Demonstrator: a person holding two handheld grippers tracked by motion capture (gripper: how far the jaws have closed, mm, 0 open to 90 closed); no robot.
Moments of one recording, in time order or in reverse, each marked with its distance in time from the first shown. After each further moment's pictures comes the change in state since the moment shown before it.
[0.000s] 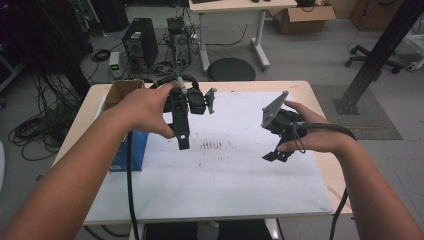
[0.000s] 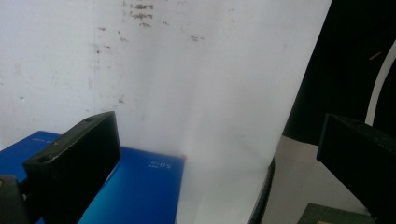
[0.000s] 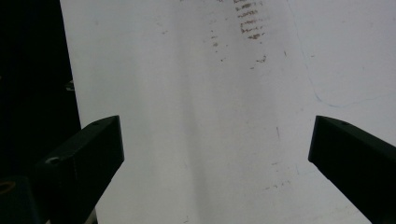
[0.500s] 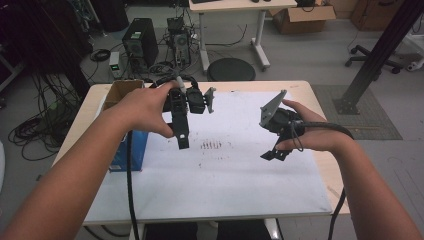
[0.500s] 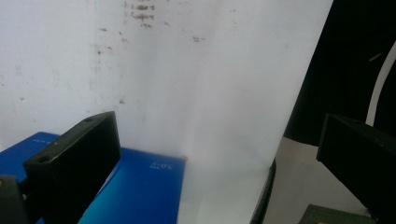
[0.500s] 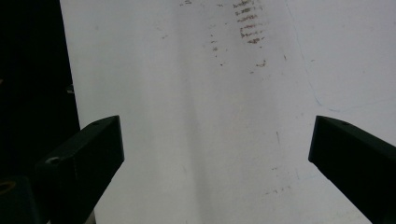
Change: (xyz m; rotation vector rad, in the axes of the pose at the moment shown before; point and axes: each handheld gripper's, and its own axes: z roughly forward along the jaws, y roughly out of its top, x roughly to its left) left arm 0.002 -0.001 0.000 -0.001 0.002 -0.003; right arm -0.002 0.003 0.002 -0.007 0.007 0.003
